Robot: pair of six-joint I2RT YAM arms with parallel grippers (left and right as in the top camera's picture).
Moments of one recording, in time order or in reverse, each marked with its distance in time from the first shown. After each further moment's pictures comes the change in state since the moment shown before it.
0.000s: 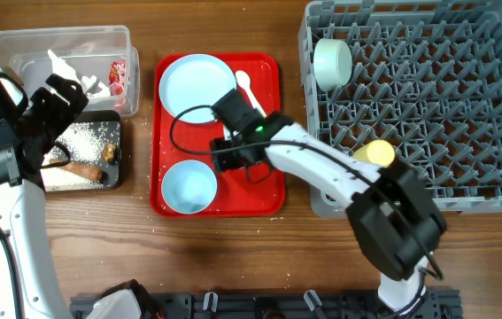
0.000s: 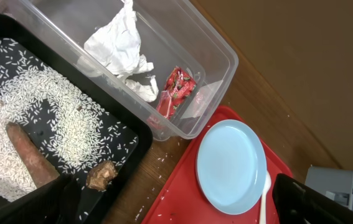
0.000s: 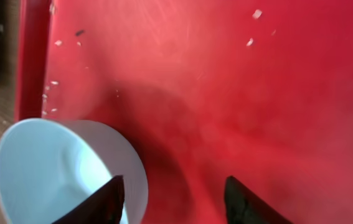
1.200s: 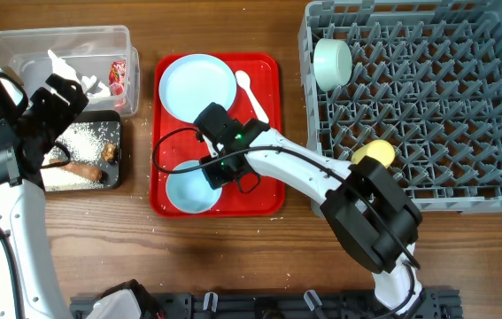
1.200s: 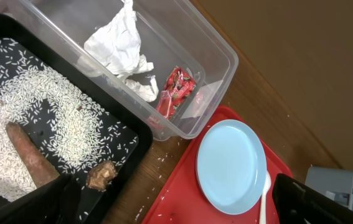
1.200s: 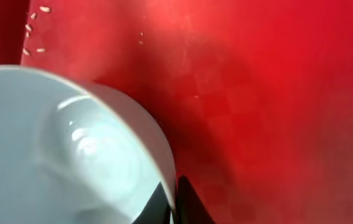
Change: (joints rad) left arm 0.000 0.000 0.000 0.000 0.000 0.000; right arm 0.060 0.089 0.064 -0.079 -0.039 -0.155
